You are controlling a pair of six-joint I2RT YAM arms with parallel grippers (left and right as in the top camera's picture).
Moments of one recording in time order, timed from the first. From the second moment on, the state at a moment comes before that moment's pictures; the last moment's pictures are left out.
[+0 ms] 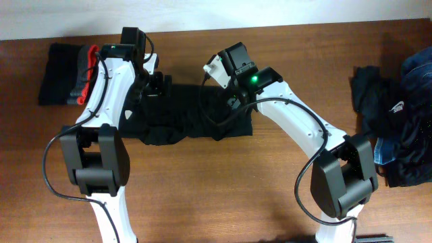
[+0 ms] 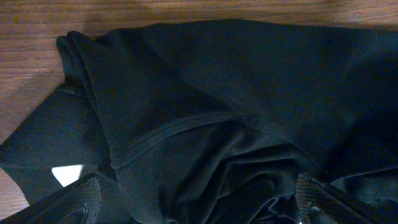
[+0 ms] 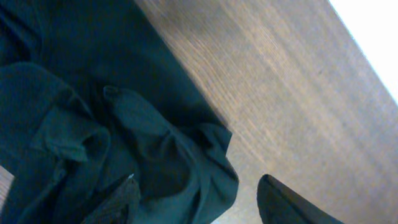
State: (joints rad) left arm -0.10 2.20 1.95 -1.13 0.10 -0.04; right arm 0.47 1.96 1.63 -0.65 0.09 -0.47
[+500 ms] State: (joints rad) left arm -0.10 2.20 1.95 -1.13 0.10 -0.04; right arm 0.47 2.05 1.63 -0.60 0.05 -0.63
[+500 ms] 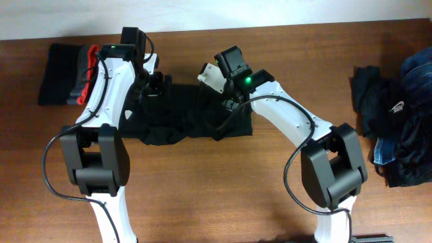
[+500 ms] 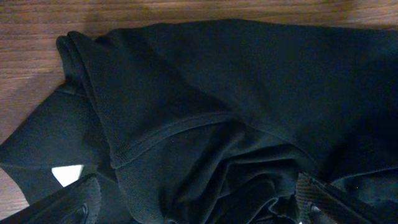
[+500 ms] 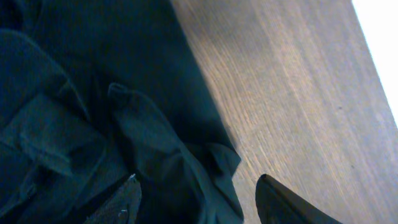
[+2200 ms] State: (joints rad) left arm -0.10 2.20 1.95 -1.13 0.10 -0.04; right arm 0.51 2.16 1.73 -0.26 0.01 -0.64
